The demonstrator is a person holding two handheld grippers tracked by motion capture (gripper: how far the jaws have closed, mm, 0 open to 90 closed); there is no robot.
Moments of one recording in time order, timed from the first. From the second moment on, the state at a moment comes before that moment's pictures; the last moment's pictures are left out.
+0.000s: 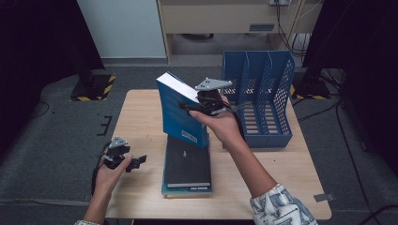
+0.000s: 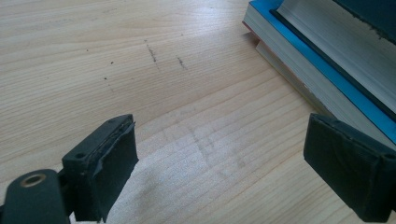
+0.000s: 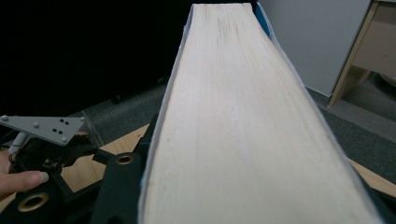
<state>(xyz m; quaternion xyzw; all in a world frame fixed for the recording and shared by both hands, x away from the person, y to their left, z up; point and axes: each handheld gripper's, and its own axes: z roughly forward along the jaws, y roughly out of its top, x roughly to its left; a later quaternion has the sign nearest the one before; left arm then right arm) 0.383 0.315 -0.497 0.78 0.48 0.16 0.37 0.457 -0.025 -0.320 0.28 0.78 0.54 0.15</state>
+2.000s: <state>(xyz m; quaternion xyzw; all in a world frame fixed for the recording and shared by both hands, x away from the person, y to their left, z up) 0.394 0.318 -0.514 0.78 0.50 0.16 0.33 0.481 -0.036 -0.289 0.40 0.75 0.52 0.11</state>
